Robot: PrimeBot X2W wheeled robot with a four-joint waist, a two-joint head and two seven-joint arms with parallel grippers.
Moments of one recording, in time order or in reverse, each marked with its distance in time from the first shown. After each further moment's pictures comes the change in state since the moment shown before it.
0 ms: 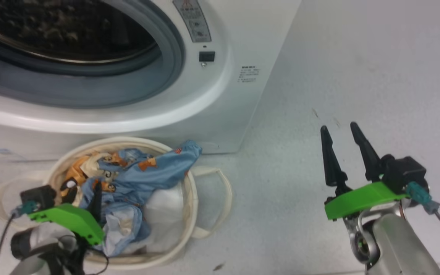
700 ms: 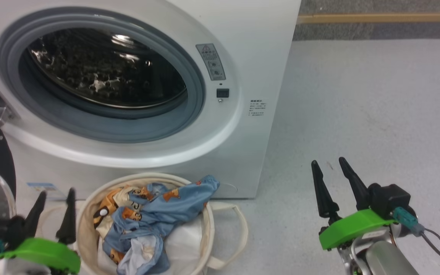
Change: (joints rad) left arm 0.391 0.098 0.387 -0.642 0.376 0.057 -0.001; right arm 0.091 0.001 0.046 0.046 0.027 0.000 0.000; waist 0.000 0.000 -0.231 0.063
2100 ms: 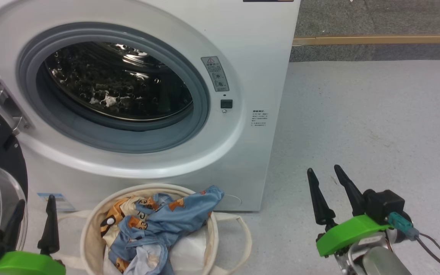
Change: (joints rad) left arm 0.131 0.022 0.100 -0.133 0.002 0.042 0.000; right arm 0.015 -0.001 0.023 0.019 0.013 0.000 0.000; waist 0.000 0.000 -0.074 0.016
